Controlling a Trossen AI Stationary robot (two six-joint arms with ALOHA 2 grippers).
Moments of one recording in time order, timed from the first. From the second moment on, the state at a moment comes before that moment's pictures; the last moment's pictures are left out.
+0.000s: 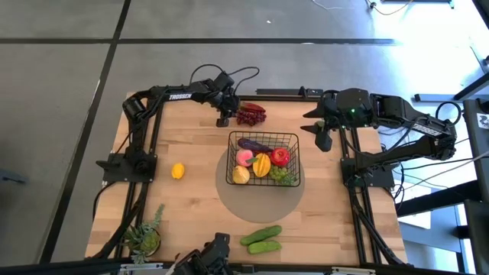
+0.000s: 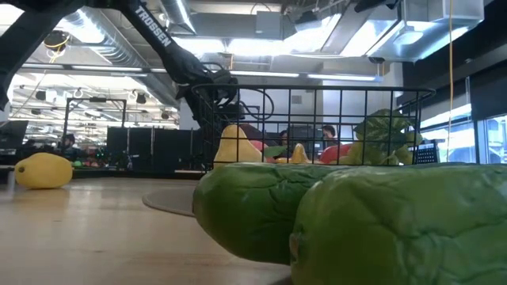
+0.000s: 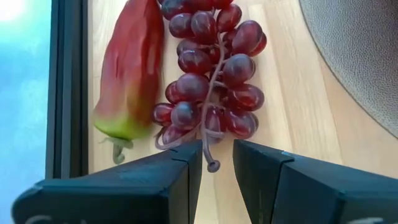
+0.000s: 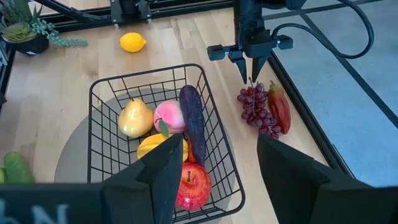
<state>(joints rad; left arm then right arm) 0.71 1.95 1.31 -0.32 0.29 0.74 -0.14 1.06 1.40 -0.99 0.11 0.07</state>
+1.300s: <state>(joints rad) 0.64 1.97 1.32 -0.33 0.11 0.79 -0.14 1.06 1.40 -0.98 0.11 0.08</state>
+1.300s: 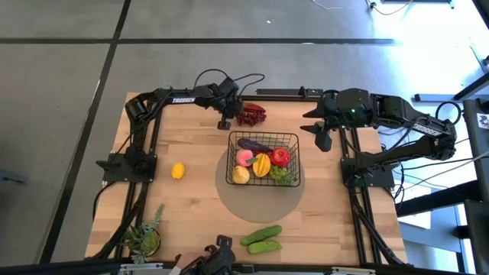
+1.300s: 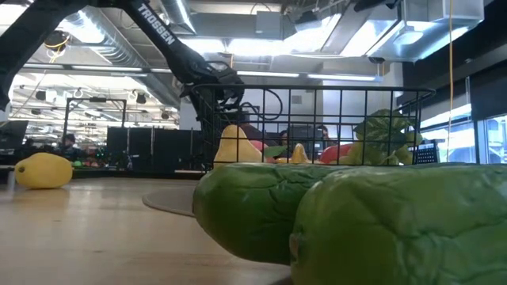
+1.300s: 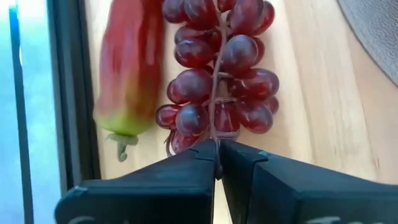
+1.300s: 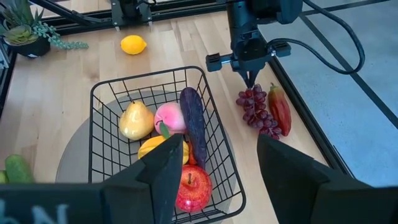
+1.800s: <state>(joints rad) 0.65 1.97 1.53 -0.52 0.11 0.72 -0.14 1.06 1.40 -0.97 0.11 0.08</state>
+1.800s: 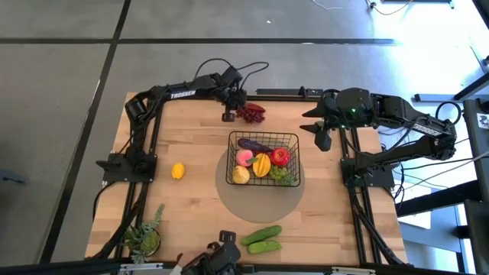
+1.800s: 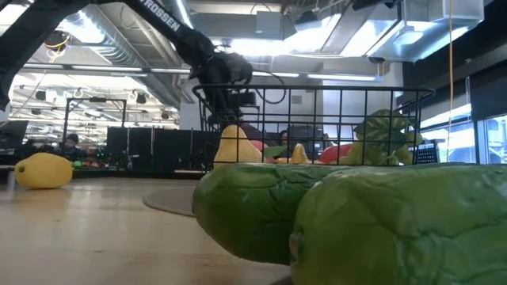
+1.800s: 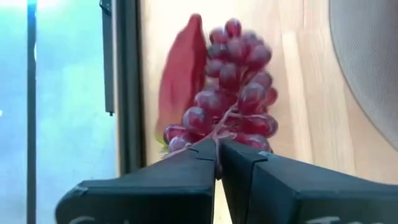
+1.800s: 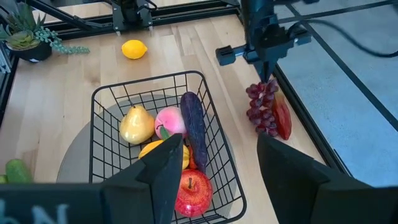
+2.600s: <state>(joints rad) 0.57 1.96 2.14 -0.99 0.09 0.71 -0.14 1.06 1.40 -0.97 0.11 0.07</state>
